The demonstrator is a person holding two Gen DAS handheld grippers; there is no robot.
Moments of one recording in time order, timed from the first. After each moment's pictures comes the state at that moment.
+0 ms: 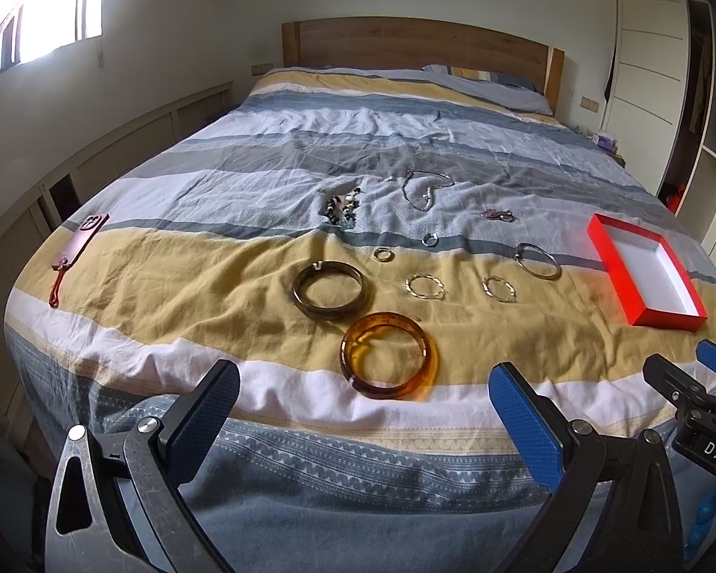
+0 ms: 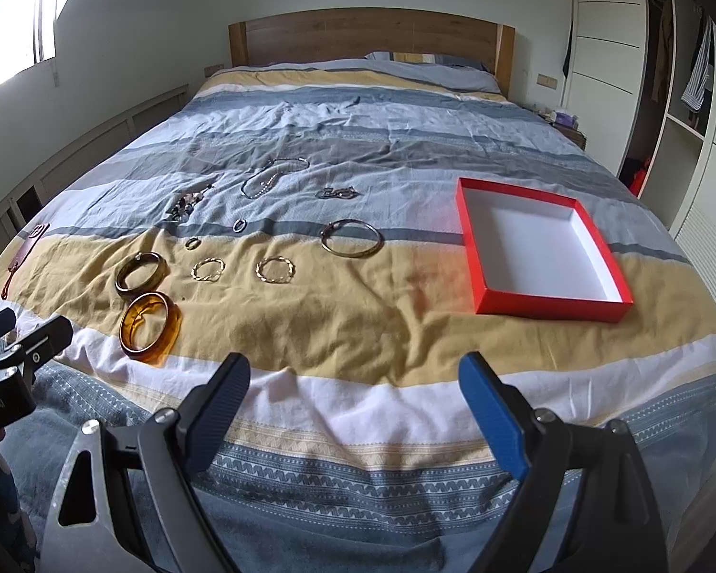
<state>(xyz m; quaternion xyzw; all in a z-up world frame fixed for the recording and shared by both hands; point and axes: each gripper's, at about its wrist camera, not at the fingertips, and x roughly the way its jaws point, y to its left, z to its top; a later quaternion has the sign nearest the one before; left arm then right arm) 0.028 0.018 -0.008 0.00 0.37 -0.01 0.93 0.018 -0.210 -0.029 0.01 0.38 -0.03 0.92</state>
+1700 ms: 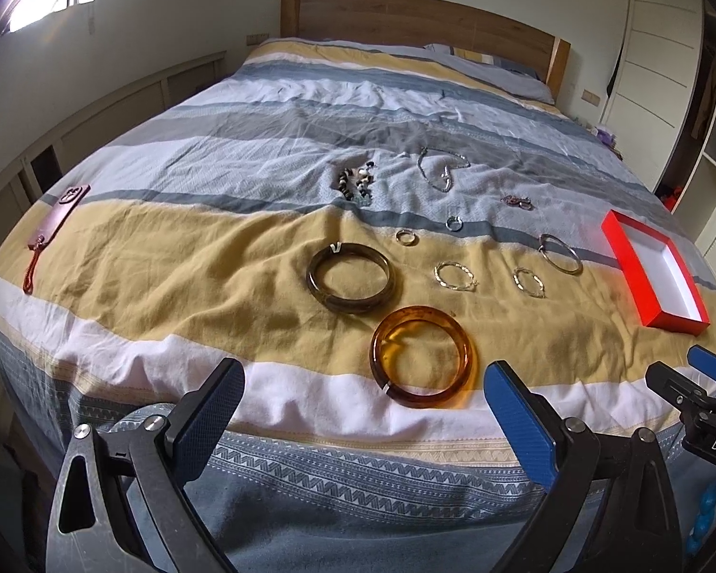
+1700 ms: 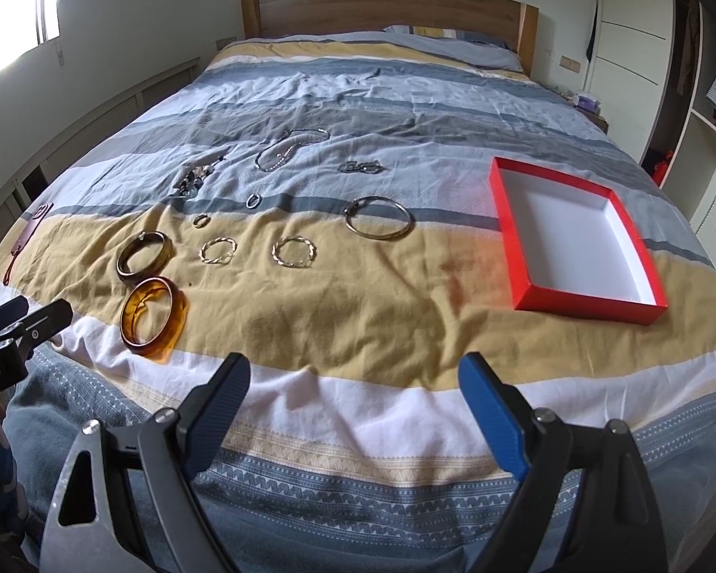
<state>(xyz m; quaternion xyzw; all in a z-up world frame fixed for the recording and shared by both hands) 0.063 0.057 -0.031 -0.03 0.41 -0.03 0.91 0.050 -0.195 -0.047 0.00 0.43 0.00 0.90</state>
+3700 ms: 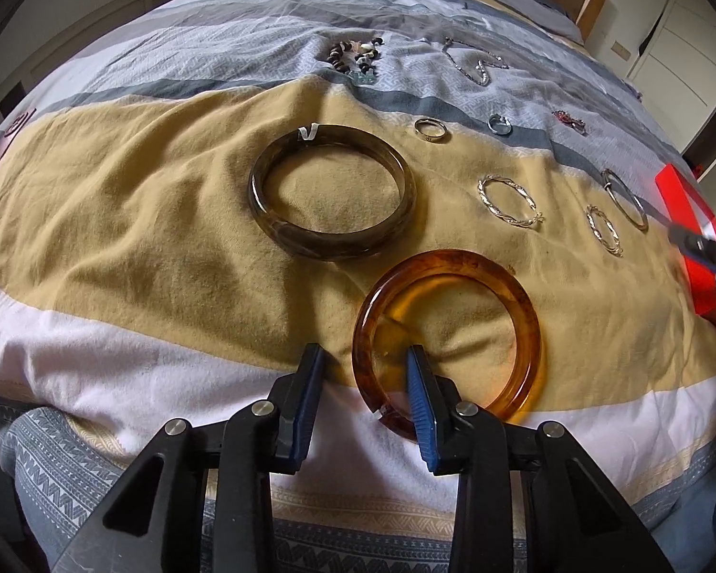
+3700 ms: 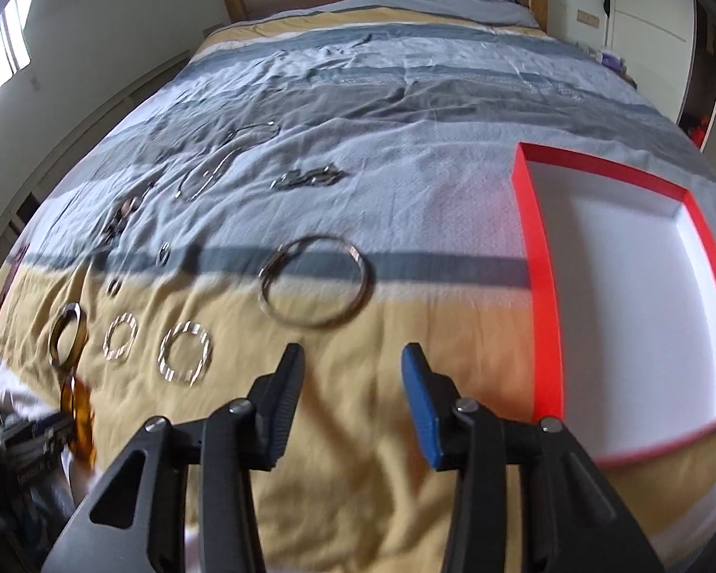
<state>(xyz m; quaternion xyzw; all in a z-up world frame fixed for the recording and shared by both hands) 0.137 0.047 -0.121 -0.05 0.53 -0.04 0.85 0.198 -0.271 -0.094 0.06 0.46 0.03 0.88</state>
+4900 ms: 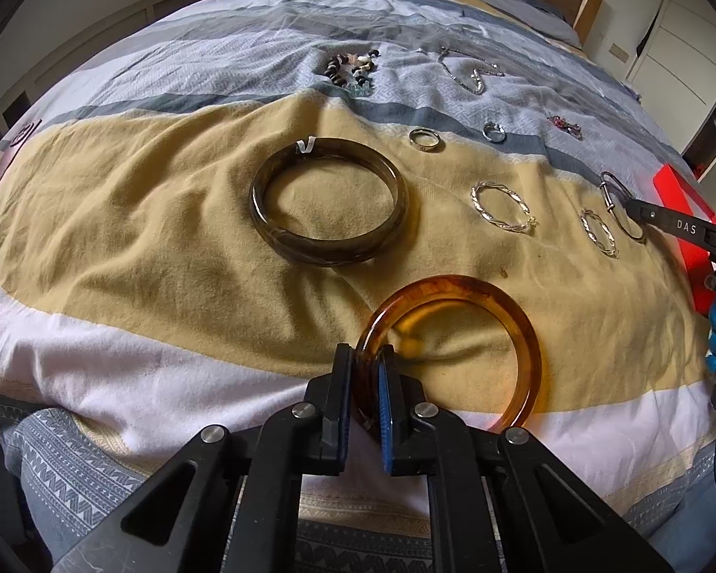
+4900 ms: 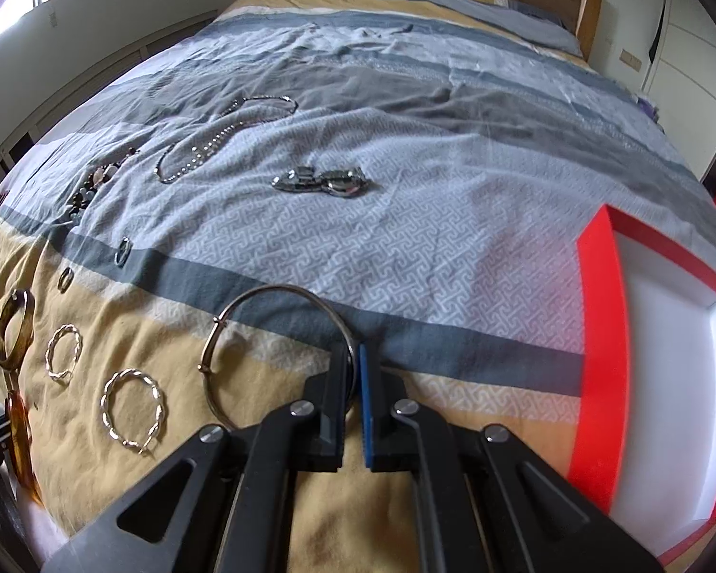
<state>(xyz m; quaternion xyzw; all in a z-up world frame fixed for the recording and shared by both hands) 0.133 0.043 -0.115 -0.04 0.52 -0.03 0.85 0.251 -0.244 -0.119 -0.04 0.48 0.05 0.88</state>
